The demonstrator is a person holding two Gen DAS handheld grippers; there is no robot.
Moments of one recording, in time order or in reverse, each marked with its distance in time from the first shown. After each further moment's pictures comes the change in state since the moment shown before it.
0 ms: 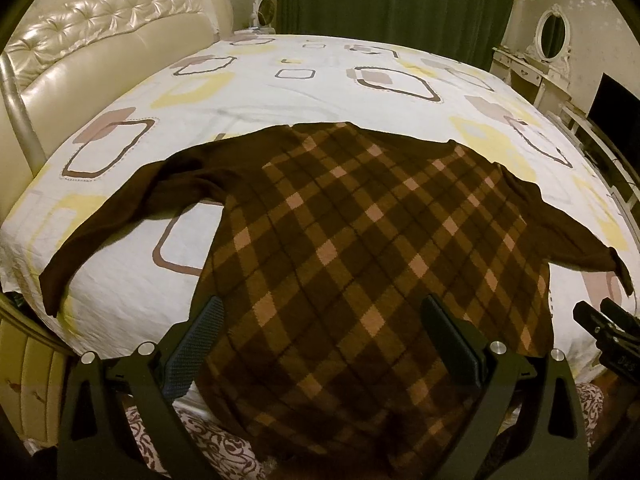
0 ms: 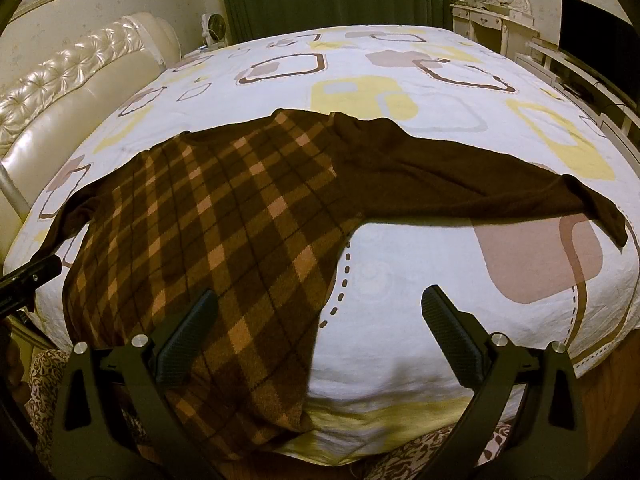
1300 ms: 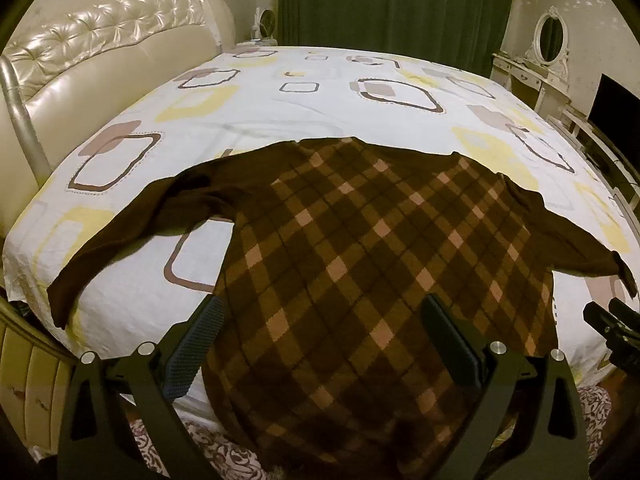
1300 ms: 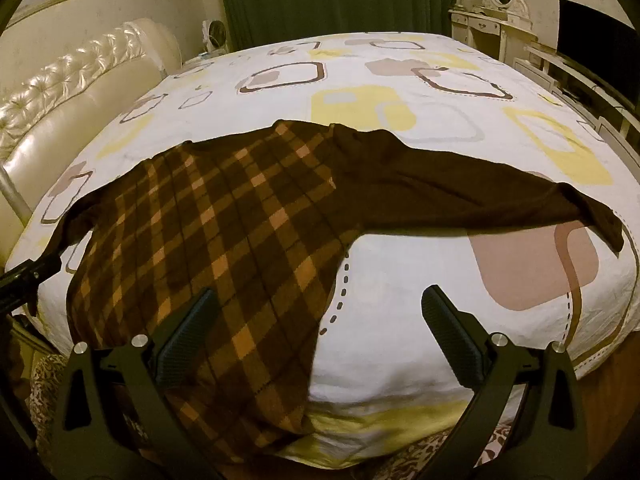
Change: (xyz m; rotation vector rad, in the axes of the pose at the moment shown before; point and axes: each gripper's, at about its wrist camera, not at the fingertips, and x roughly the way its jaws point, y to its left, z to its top) left arm -0.007 0.004 0.009 0.012 -0.033 0.016; right arm -0.007 0.002 0.005 -0.003 -0.022 -0.001
